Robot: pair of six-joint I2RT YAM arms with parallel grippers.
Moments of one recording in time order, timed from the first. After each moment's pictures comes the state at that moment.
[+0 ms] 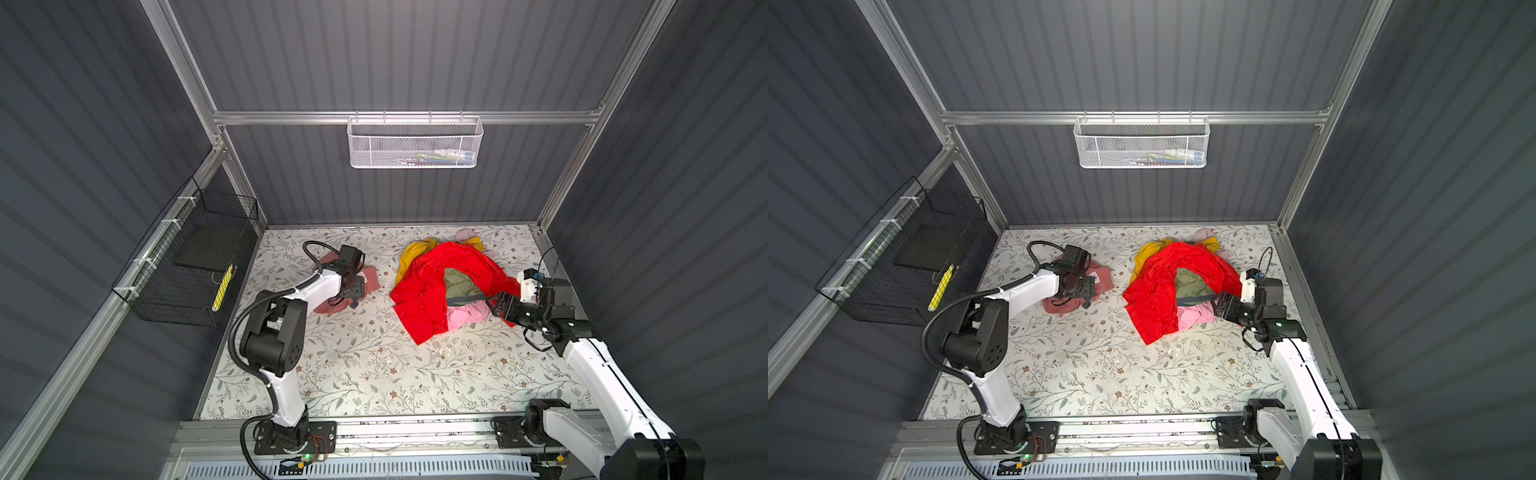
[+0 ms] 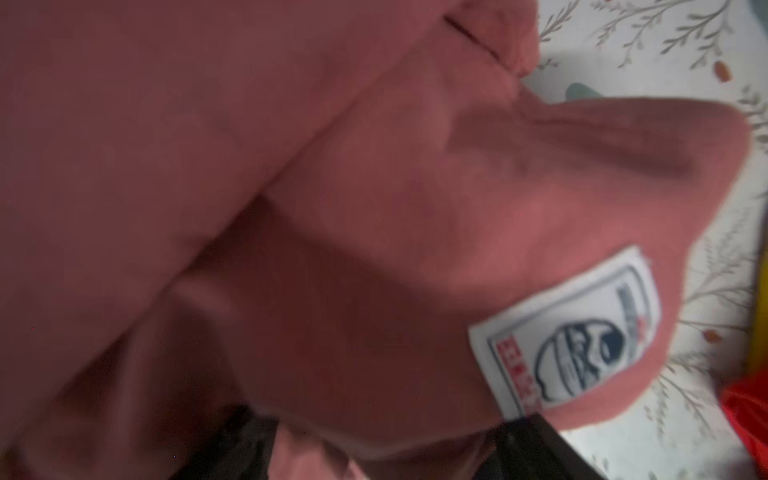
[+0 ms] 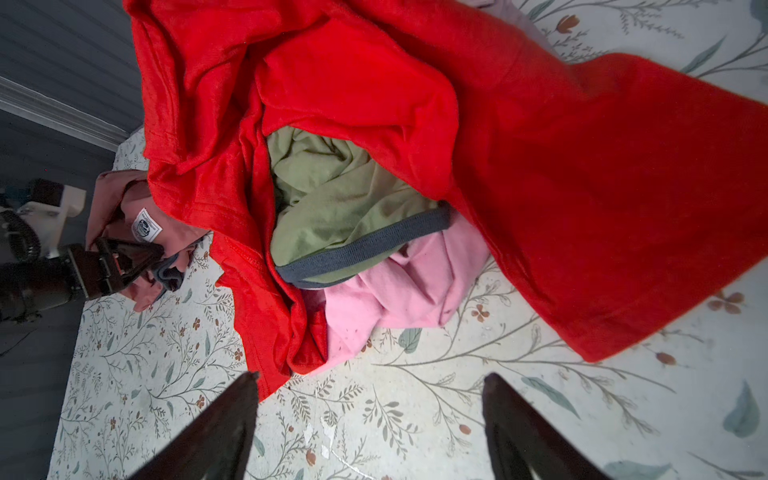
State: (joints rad) left arm -0.36 1.90 1.28 -0.52 -0.22 -0.29; right arm 0.00 0.98 0.67 -0.45 -0.35 0.35
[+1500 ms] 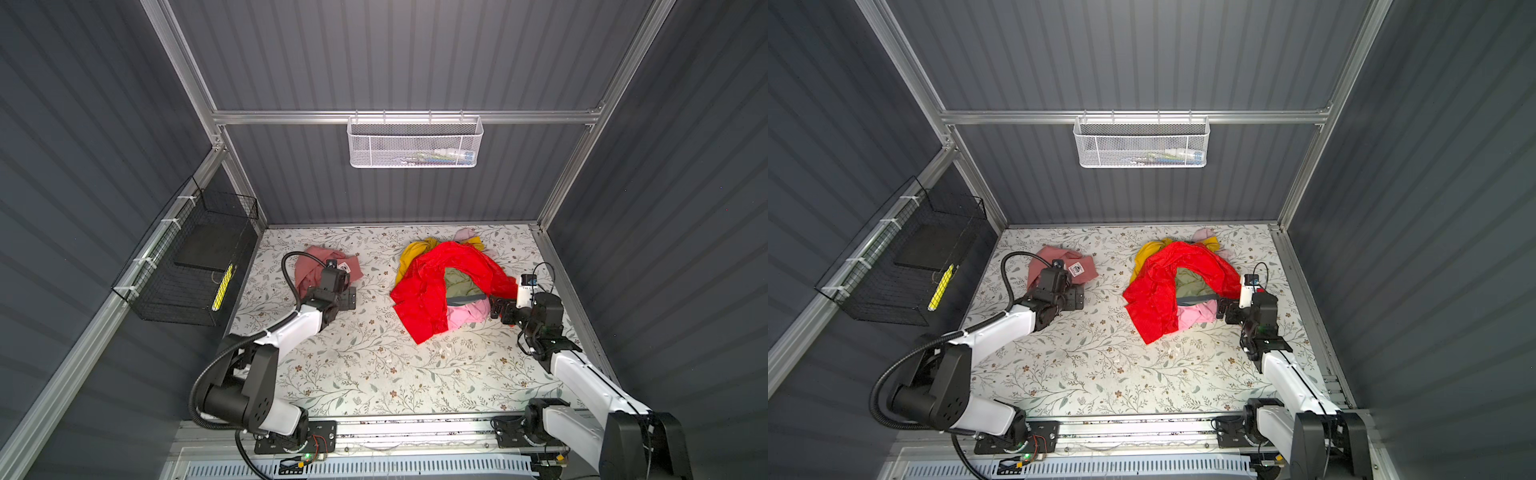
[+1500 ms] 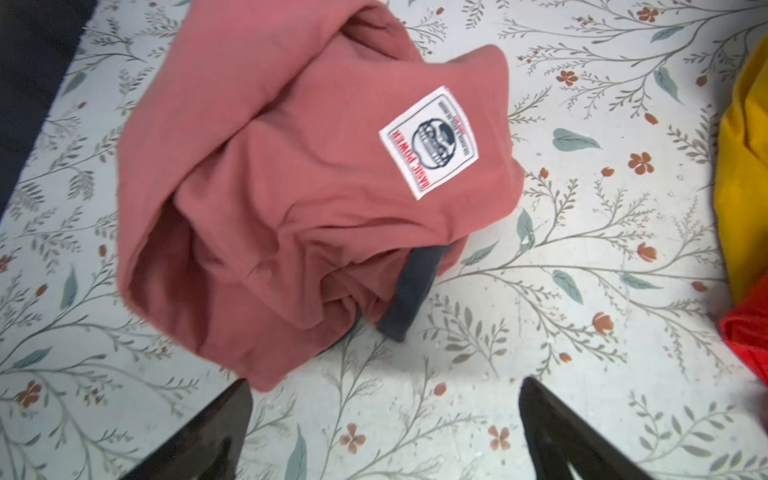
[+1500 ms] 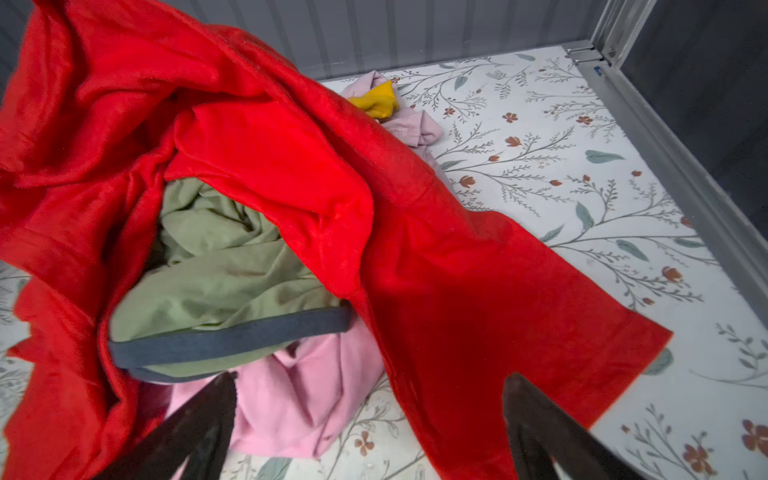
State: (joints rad) left arm -0.35 1.42 0.74 -0.11 -0.34 -0.19; right arm 0.00 1.06 0.33 0.26 -0.10 0.07
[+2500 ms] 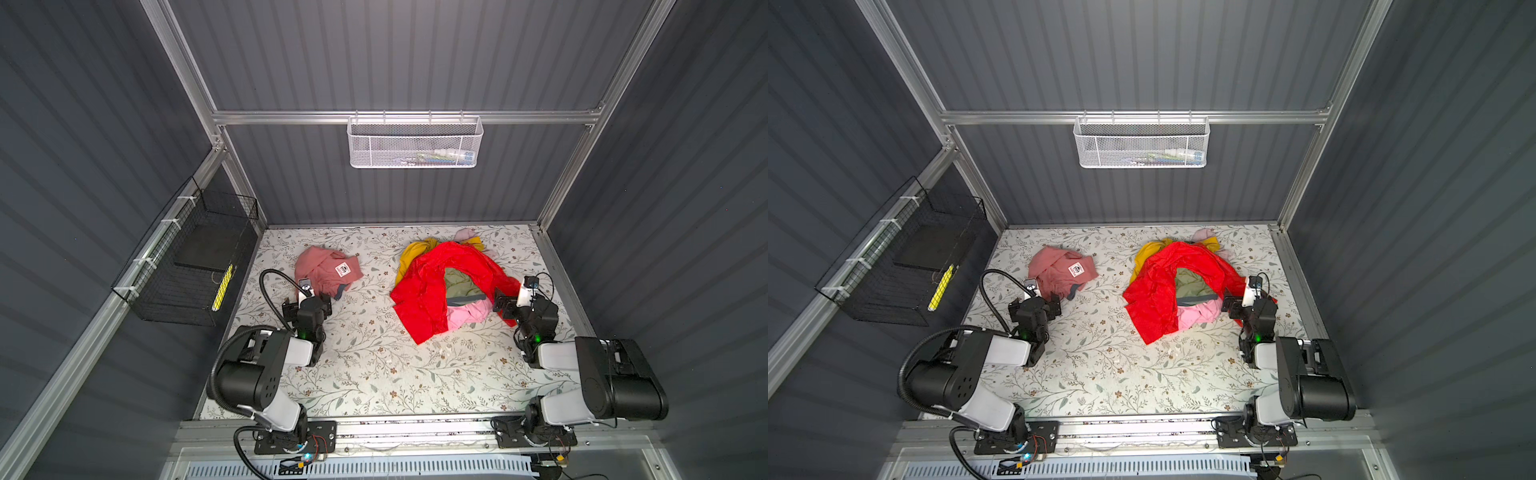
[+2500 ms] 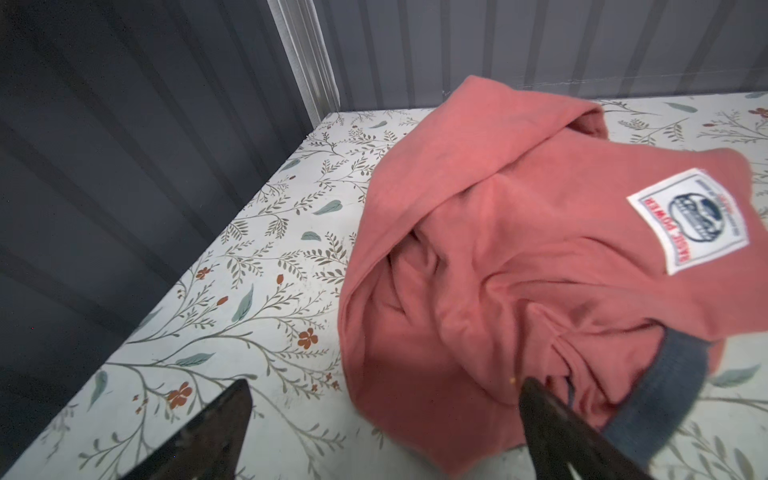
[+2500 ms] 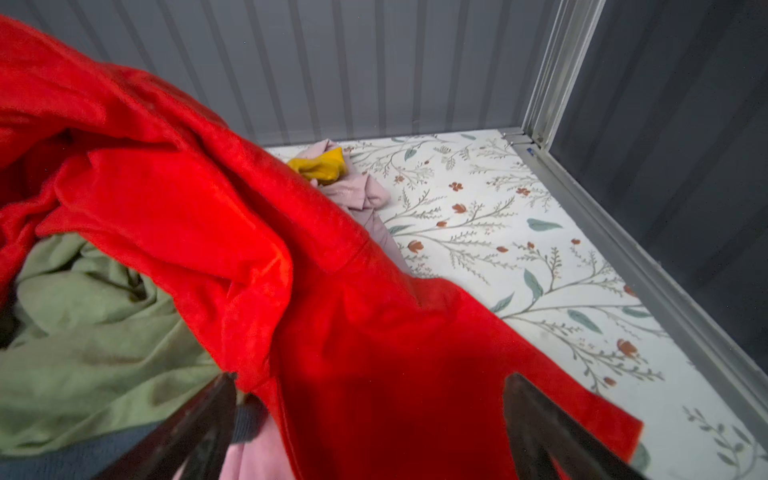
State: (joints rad) left arm -0.18 1.67 0.35 0.94 -0.50 0.00; right arm -0.06 1.46 0.28 0.92 -0.07 0.03
